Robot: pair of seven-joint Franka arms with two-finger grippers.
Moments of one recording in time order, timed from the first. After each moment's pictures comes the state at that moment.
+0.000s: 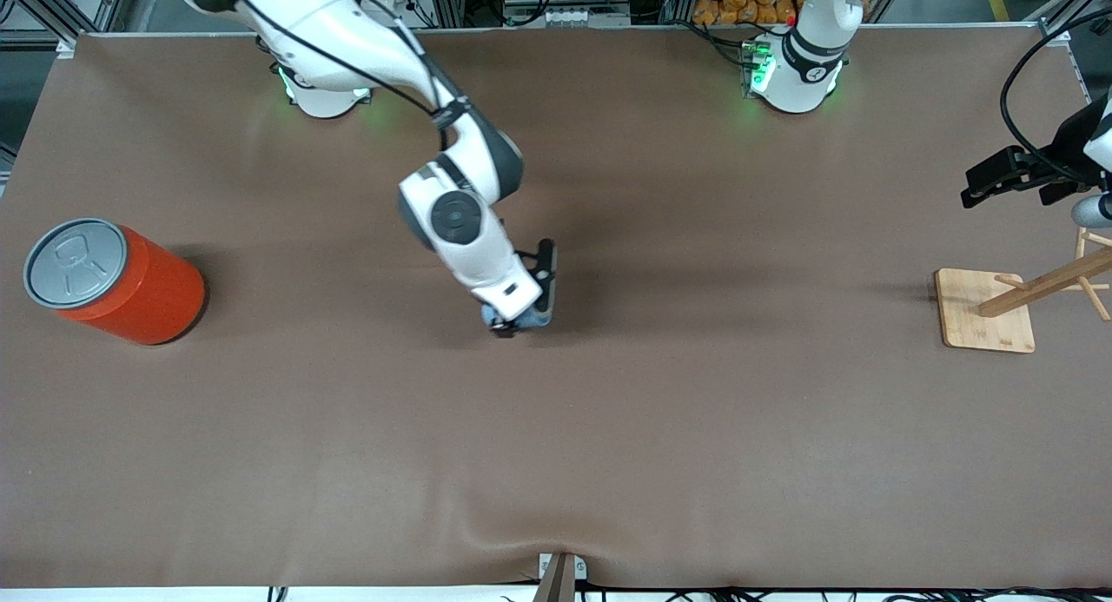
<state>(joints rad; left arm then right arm) 0.03 -0.01 -0.04 -1.57 0.00 1.51 -0.04 0.62 0.68 0.08 -1.63 0.04 2.38 -0.87</state>
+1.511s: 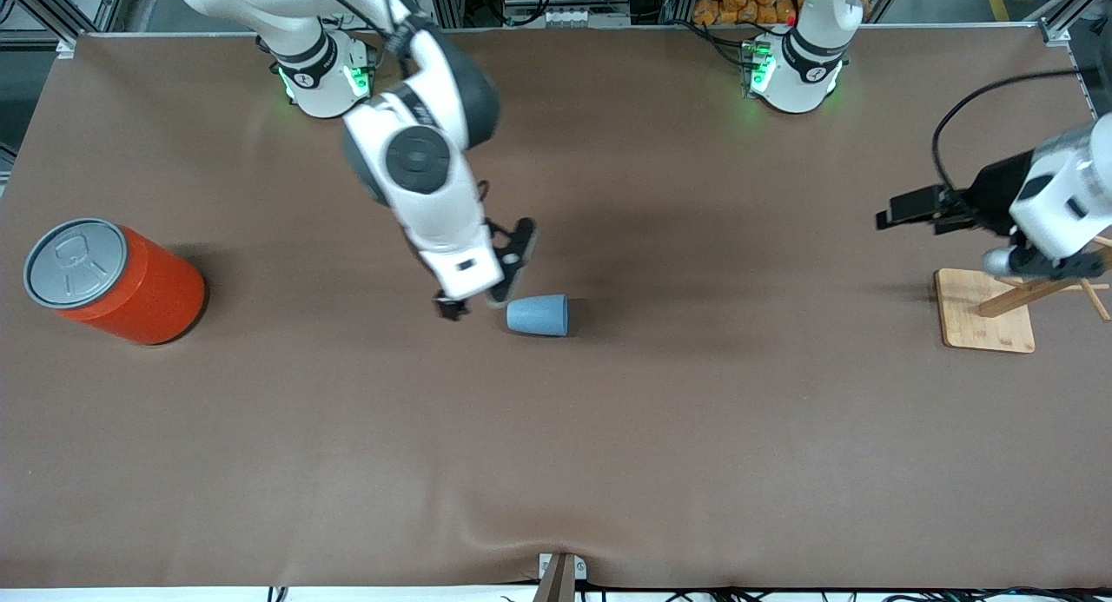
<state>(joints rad) 0.03 0.16 -0.05 -1.58 -0.37 1.52 -0.01 0.59 0.41 -0.06 -1.51 0.00 1.93 -0.58</state>
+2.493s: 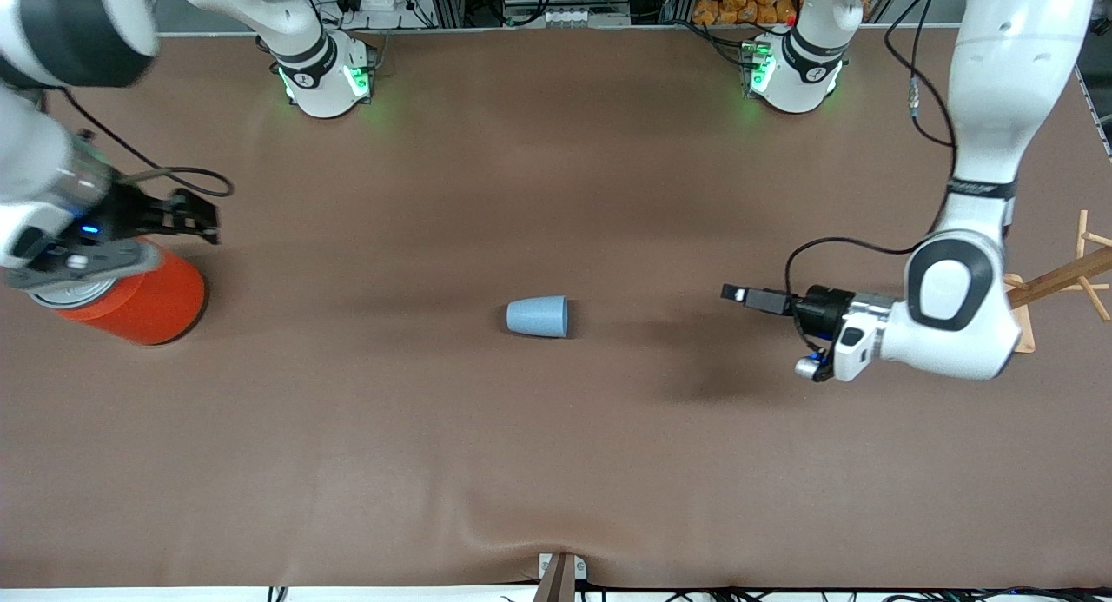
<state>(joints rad) -0.02 0.63 -0.08 -1.61 -0.93 1.61 0.24 0.32 0.10 -0.27 -1.52 0.00 1.56 -0.15</state>
